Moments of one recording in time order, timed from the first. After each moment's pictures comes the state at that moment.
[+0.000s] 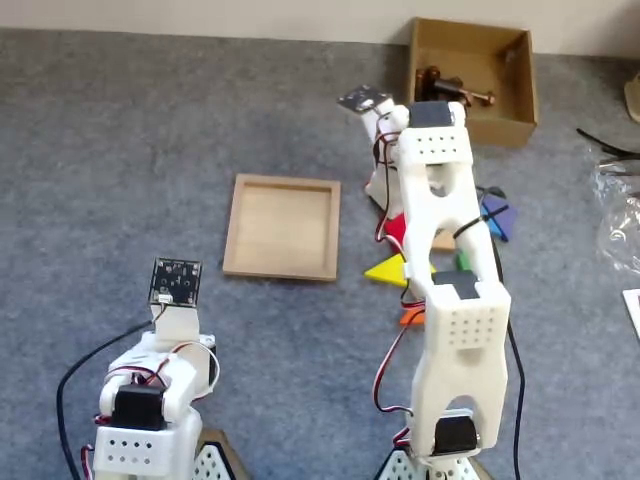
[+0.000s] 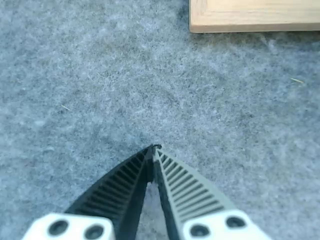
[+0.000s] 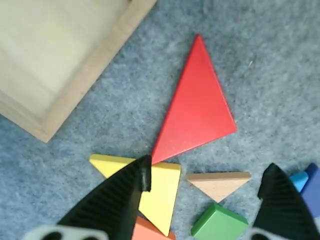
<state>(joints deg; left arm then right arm) -2.4 -103.6 96.0 76.1 5.5 -10.5 35.8 -38.6 93.4 35.3</state>
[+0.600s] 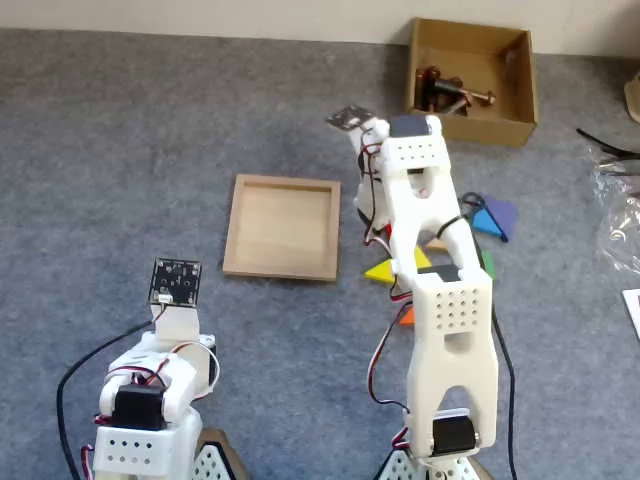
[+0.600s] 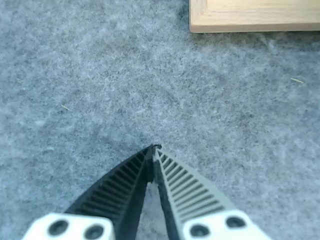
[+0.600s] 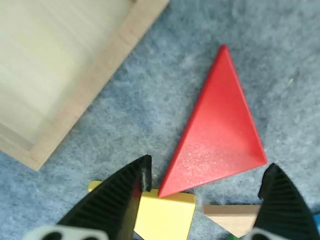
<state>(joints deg) -2.4 -103.6 96.0 76.1 5.5 -12.5 45.5 -41.6 91.6 33.3</state>
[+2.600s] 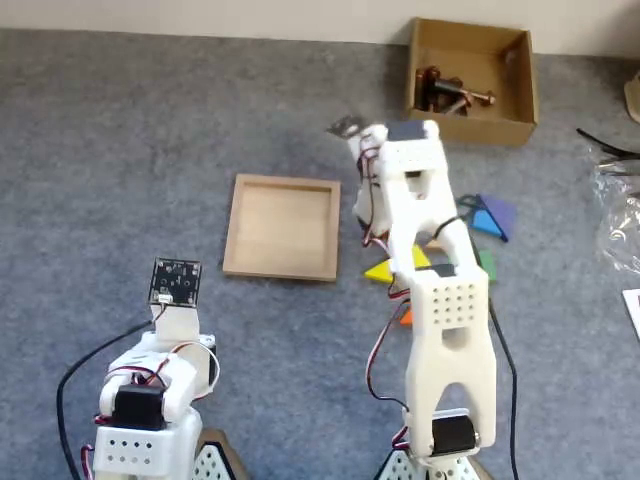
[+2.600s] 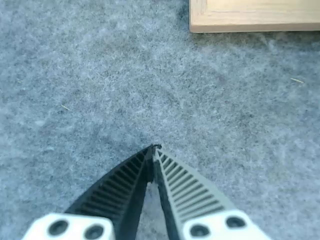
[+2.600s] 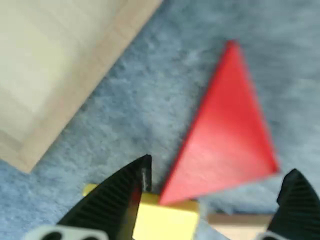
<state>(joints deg) -2.4 -103.6 96.0 76.1 5.5 -12.5 49.7 -41.9 91.6 33.6</state>
